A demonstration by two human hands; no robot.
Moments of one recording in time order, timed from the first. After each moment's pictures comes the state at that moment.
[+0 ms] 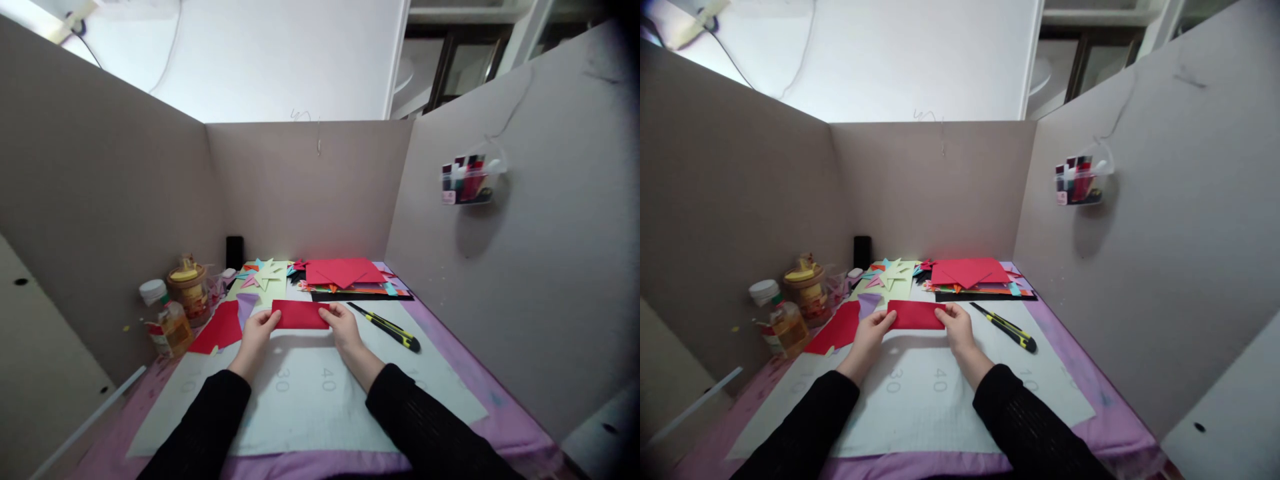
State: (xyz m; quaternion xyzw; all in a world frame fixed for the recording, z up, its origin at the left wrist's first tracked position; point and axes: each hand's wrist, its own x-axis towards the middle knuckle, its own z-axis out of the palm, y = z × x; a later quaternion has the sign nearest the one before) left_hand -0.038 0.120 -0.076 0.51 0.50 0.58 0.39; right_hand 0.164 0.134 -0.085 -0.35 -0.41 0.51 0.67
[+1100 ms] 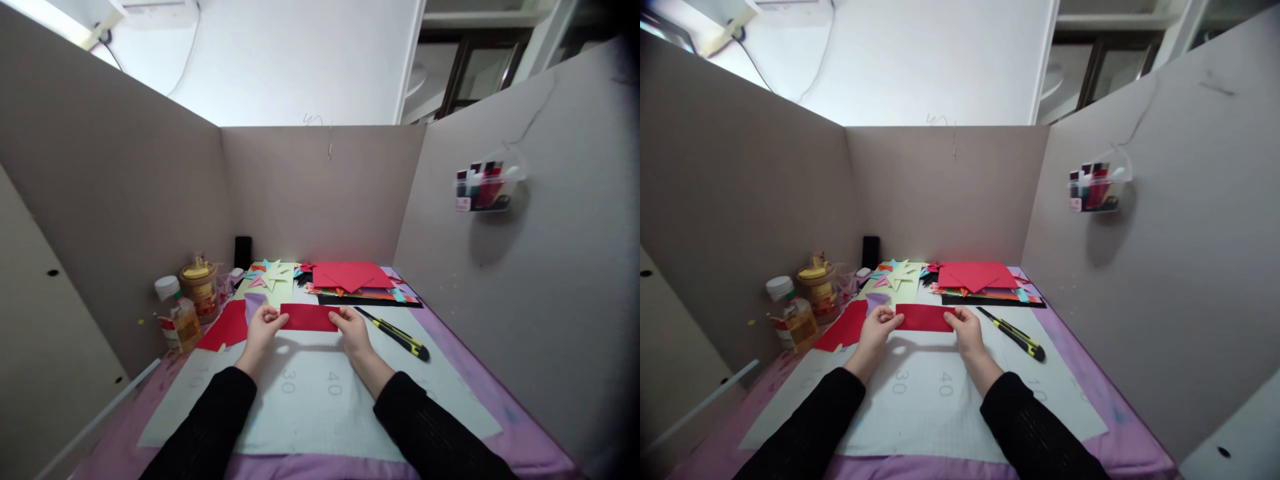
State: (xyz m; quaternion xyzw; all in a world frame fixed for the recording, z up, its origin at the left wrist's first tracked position) left_hand -0.035 0.115 -0.066 0.43 0.46 0.66 0.41; right_hand 0.171 0.133 -0.087 -0.35 -0.44 0.49 0.67
